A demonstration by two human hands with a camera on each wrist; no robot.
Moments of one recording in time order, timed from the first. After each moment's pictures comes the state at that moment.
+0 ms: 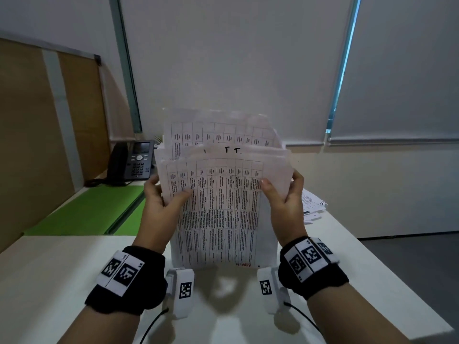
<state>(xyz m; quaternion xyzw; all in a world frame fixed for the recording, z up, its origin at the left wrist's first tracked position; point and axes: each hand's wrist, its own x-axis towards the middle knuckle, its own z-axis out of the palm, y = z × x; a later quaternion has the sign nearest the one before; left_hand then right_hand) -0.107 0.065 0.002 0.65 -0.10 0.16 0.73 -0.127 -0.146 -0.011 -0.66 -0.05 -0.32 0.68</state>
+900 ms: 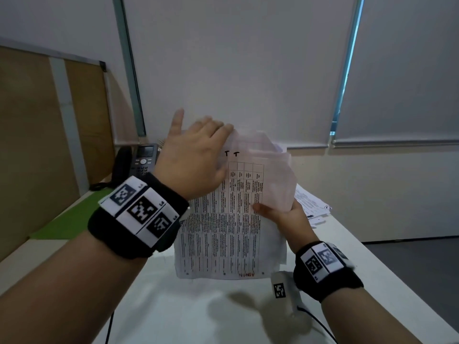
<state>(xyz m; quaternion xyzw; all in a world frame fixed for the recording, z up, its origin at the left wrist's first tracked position) -0.112 0.032 0.109 0.89 -0.25 0.39 -0.06 -0.117 -0.167 -0.022 -0.66 0.00 -0.17 0.73</state>
